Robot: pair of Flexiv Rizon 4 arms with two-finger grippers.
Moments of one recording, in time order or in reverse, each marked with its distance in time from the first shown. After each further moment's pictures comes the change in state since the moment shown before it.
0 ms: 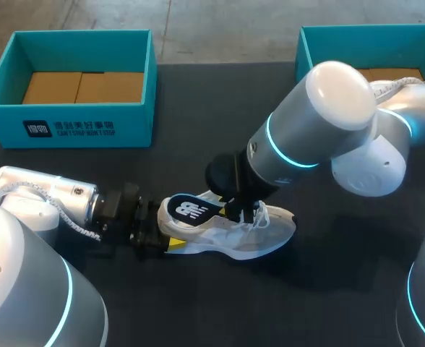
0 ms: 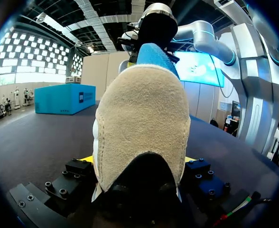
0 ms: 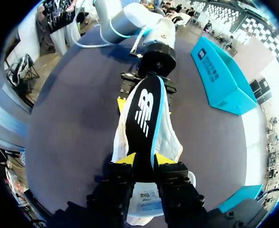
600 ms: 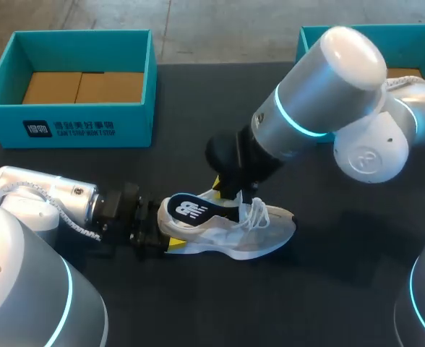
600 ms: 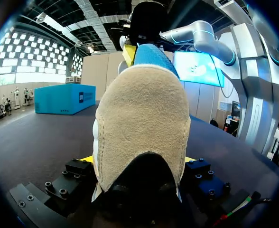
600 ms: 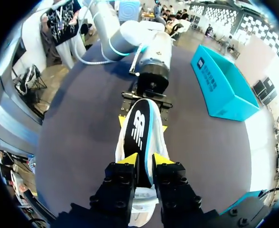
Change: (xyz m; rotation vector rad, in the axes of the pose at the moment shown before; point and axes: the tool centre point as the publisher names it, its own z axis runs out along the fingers) left arm 0.000 0.000 0.000 0.000 0.000 0.000; right arm -0.016 0.021 -0.021 -0.104 0.088 0.026
